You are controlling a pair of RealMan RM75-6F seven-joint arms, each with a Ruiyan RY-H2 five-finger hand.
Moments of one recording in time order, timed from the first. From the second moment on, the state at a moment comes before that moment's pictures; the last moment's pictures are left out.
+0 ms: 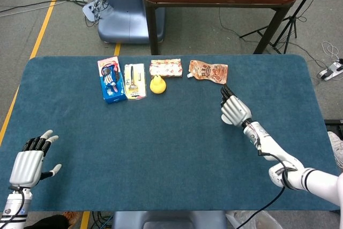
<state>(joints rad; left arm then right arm) -0.14 -1.22 -0.06 -1.67 1.43 1.45 0.25 0.83 -1.37 0.03 -1.27 -1.23 0.81 -1.03</state>
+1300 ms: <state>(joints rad) -0.15 -1.22 -0.08 -1.66 1.42 1.45 0.24 0.63 -1.27 0.12 -1.60 -1.13 1.07 -0.44</state>
